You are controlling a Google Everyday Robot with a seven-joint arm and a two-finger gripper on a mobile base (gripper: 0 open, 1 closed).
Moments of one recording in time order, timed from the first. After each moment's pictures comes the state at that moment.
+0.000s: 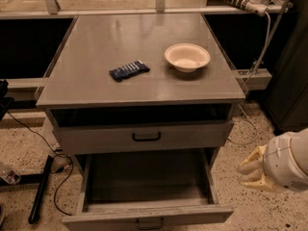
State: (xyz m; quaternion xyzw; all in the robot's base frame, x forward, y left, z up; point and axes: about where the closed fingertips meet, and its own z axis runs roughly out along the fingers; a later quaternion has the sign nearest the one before) arm 0.353 -0.220 0.789 -0.61 0.77 0.04 0.19
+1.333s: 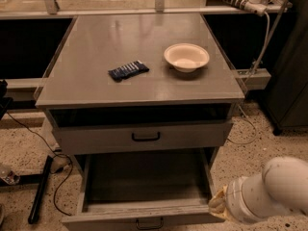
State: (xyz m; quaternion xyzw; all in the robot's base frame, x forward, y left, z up) arm 0.339 -0.181 0.635 -0.62 0.76 0.08 0.18
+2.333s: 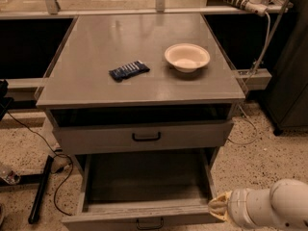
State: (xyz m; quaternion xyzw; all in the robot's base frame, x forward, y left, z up) arm 0.360 -0.198 0.565 -0.60 0.75 0.09 0.27
